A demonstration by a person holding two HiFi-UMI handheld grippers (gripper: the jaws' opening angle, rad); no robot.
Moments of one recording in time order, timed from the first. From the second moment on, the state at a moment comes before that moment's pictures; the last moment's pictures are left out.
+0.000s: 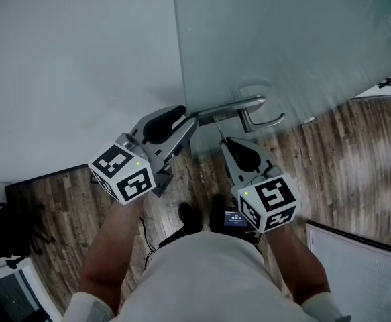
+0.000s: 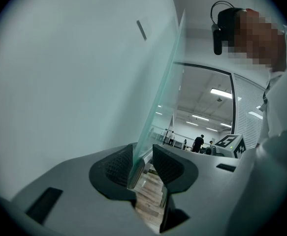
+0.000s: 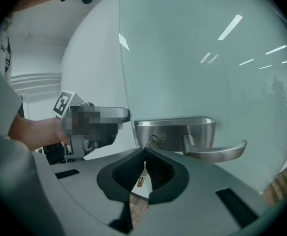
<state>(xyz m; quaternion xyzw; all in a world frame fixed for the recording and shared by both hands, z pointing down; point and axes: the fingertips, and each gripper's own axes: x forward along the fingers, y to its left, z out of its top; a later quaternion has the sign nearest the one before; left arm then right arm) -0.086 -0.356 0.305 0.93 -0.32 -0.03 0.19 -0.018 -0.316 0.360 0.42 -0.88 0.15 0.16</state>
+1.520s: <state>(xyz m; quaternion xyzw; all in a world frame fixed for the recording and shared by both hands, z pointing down) -0.085 -0.357 0.304 0.93 -0.31 -0.06 0.20 -0.027 -0.335 0.364 0.42 -0.88 0.15 0.16</state>
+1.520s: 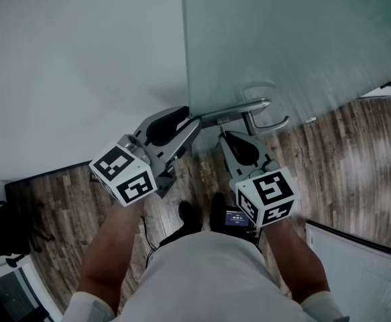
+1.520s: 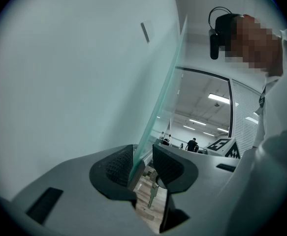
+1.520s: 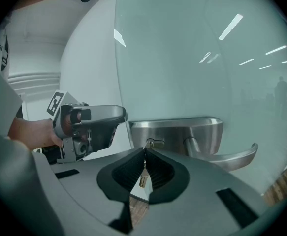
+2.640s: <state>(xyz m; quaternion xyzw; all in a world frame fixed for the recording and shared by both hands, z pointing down) -0.095 -0.356 0.306 0.92 -0.34 -0.06 0.21 -0.026 -0.336 0.360 0.40 -0.89 0.14 0.14</state>
